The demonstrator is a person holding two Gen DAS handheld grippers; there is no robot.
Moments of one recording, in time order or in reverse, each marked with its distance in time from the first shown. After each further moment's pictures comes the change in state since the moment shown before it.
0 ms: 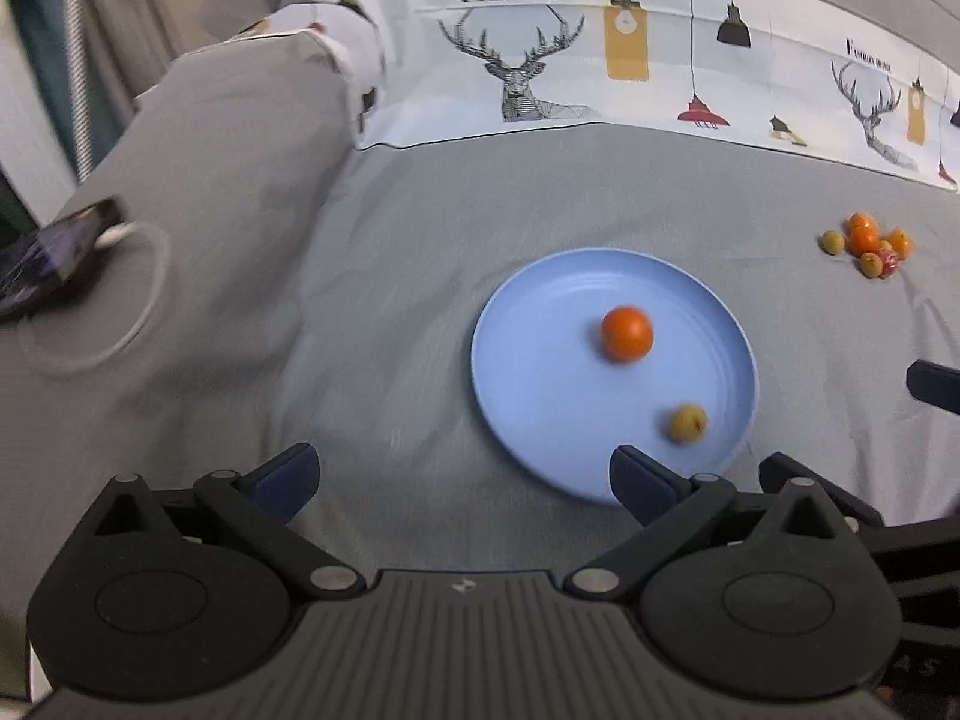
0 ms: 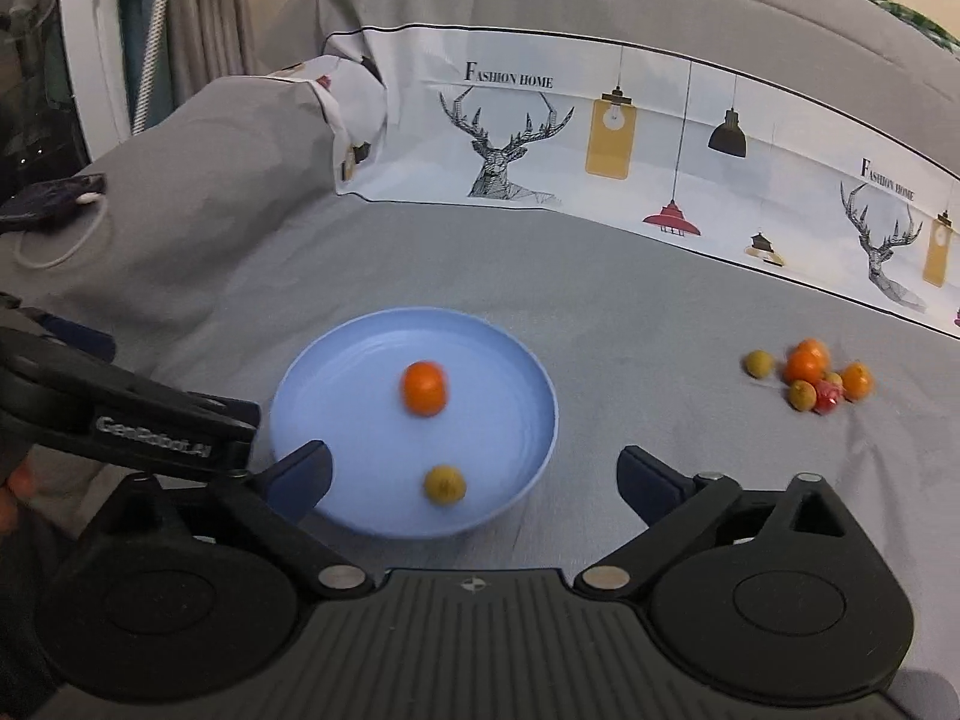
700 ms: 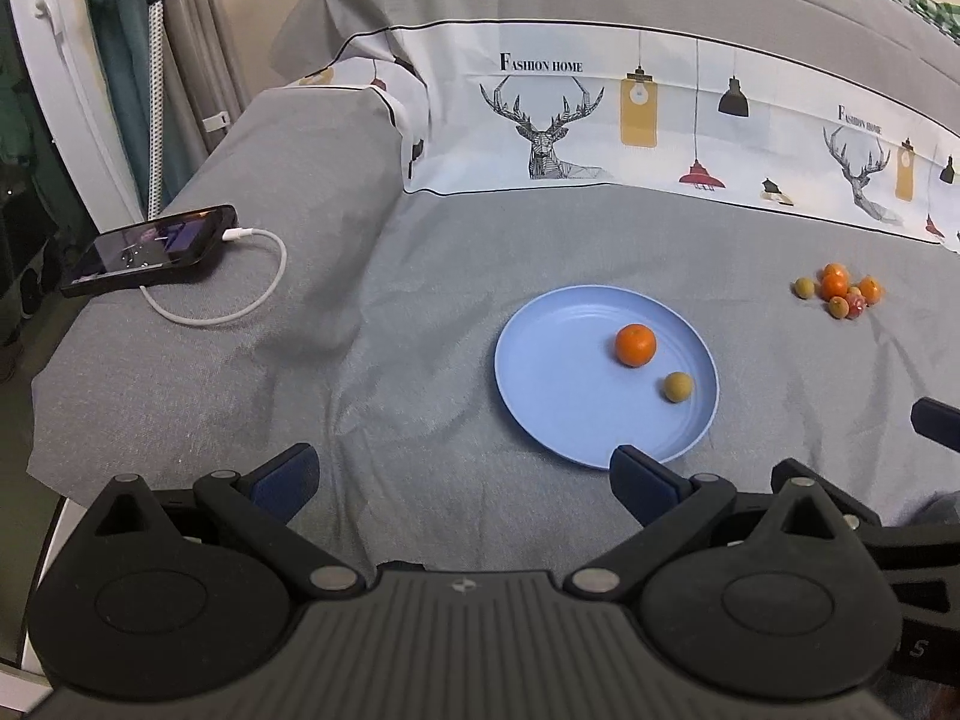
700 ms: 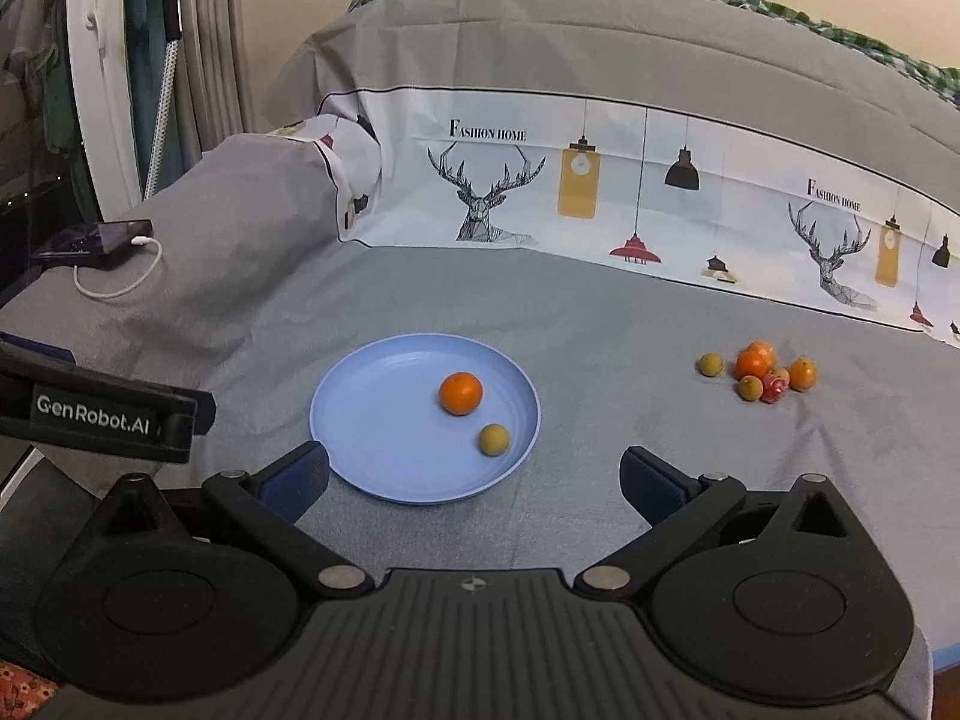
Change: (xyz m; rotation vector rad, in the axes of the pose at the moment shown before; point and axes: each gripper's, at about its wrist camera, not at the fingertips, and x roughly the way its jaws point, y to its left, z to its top) left arm -0.082 0.004 -0.029 -0.063 -0.103 0.035; right arm -0.080 0.007 -0.022 0.043 -0.099 -0.034
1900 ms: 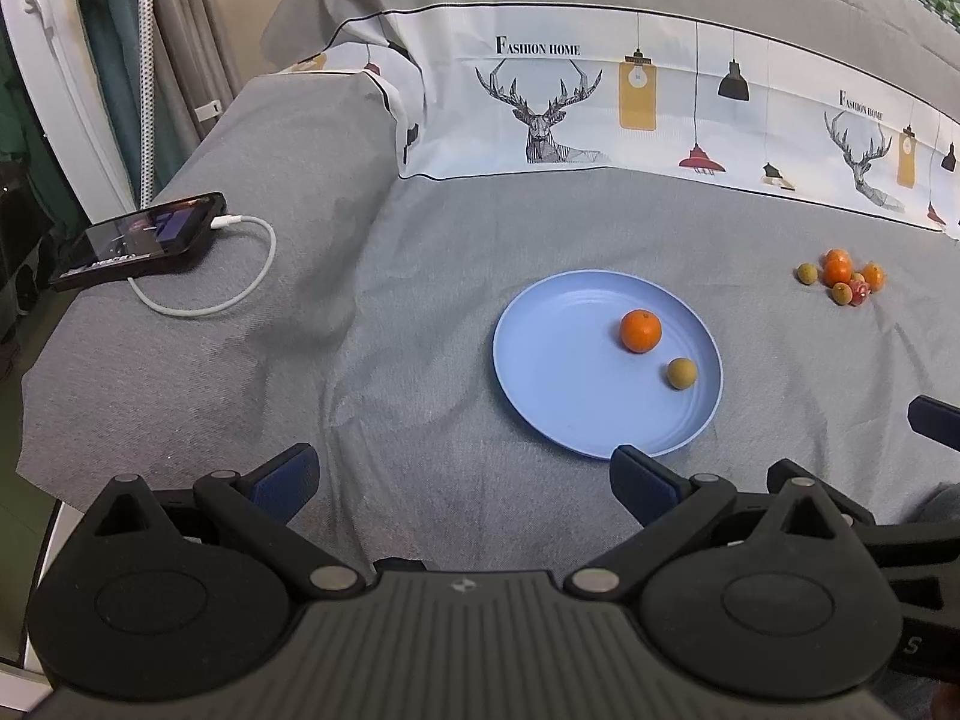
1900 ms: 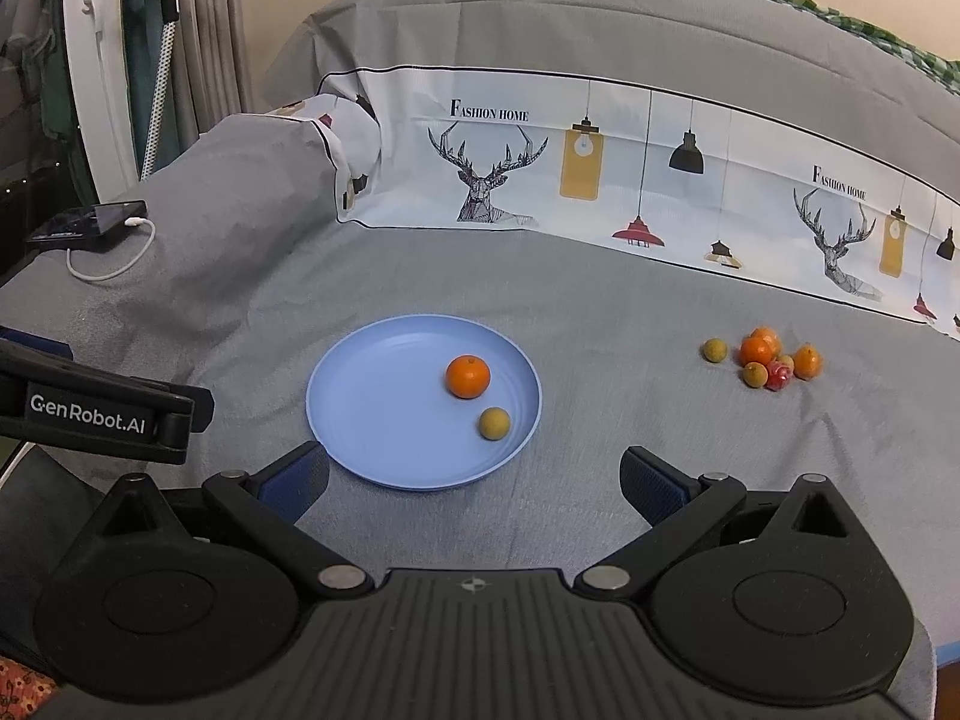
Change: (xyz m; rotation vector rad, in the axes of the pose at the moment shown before) left arm 0.014 0.000 0.000 0.013 0.029 -0.005; right arm 0.011 0.002 0.000 0.000 0.040 -0.005
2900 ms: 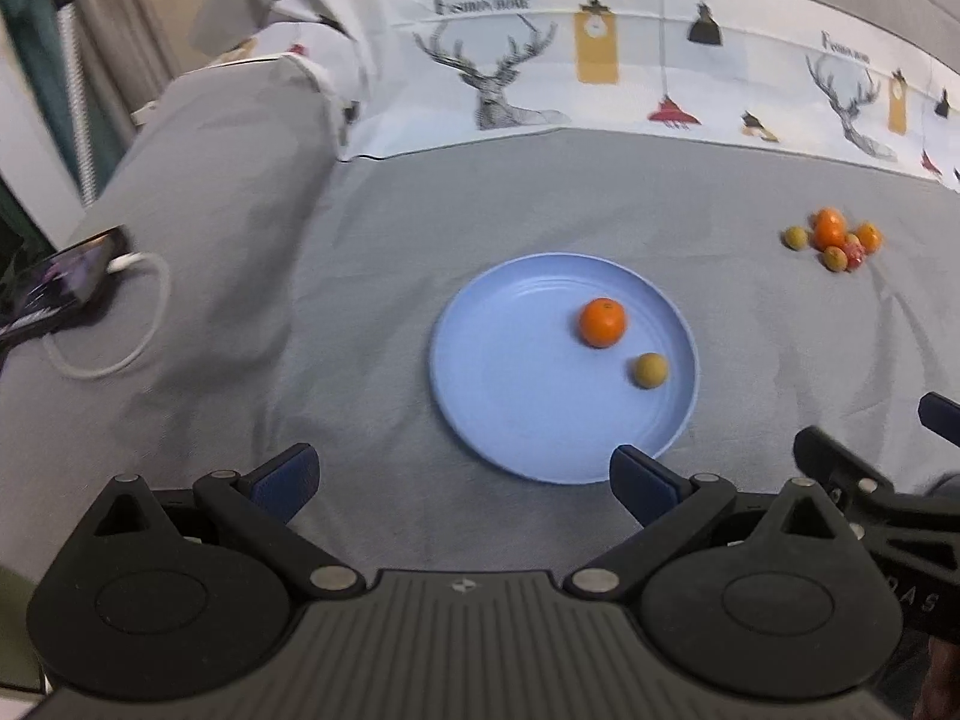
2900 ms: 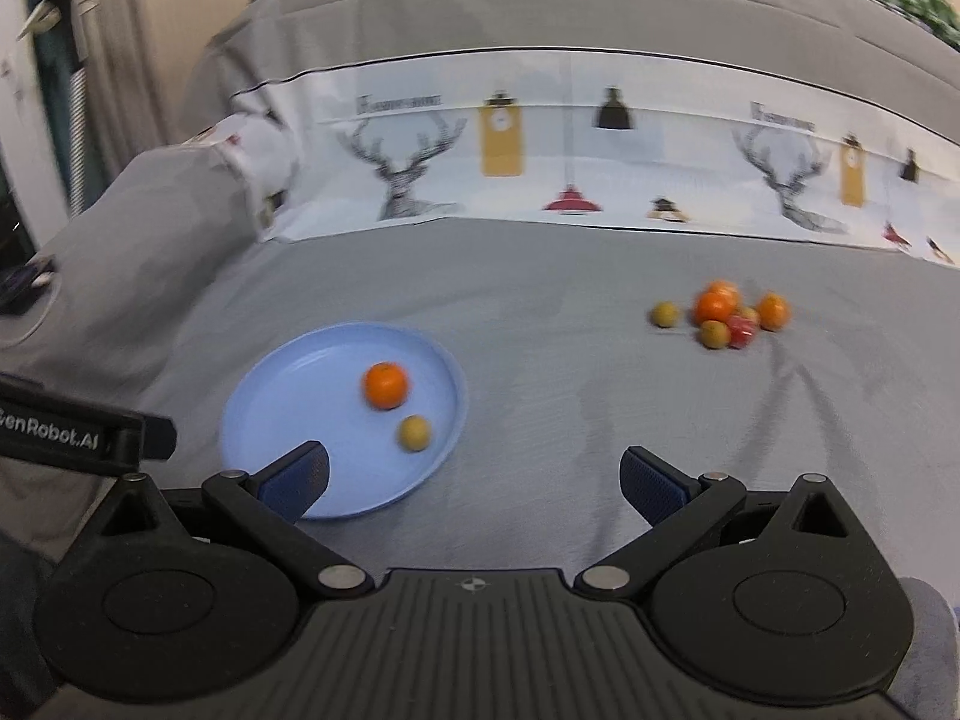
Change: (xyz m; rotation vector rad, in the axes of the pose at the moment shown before) left arm 0.044 -0.047 0.039 0.091 0.099 -0.025; right arm 0.035 -0.060 -0.004 0.171 0.002 -0.058
